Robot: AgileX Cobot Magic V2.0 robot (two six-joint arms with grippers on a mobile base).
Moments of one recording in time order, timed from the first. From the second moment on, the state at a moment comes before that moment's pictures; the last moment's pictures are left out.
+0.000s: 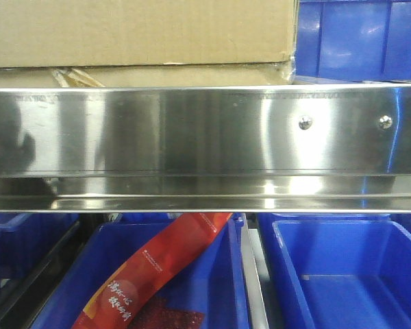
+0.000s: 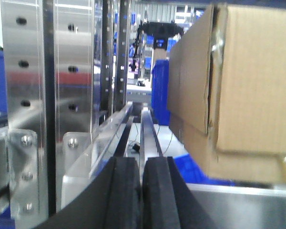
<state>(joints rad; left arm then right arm) 0.02 0.00 -0.02 0.02 -0.05 -0.05 0.03 0.00 -0.02 0.11 0.01 -0.11</state>
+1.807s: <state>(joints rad) -0.08 1.47 -1.86 -0.04 1.17 -0.05 0.48 1.57 -2.07 0.00 1.23 0.12</state>
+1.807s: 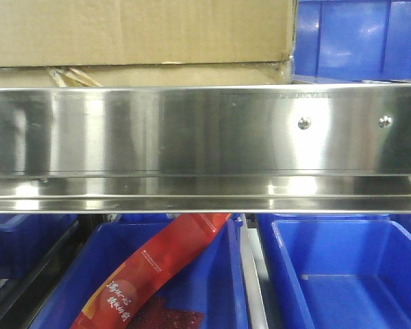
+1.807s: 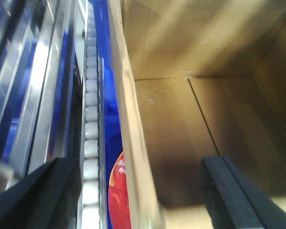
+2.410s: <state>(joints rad) -0.11 1.71 -1.97 0.03 1.18 -0.05 0.49 1.84 -2.19 0.00 1.23 0.13</state>
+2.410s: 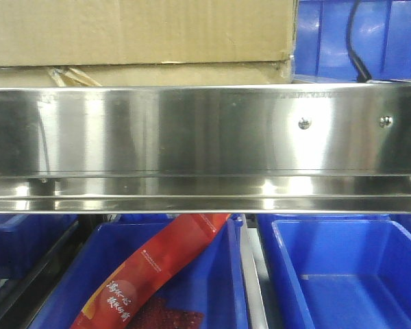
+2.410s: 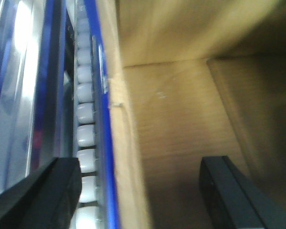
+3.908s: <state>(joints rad) -0.37 1.29 -1.78 0.16 1.25 -0.19 0.63 1.29 -1.71 -0.14 1.24 0.26</state>
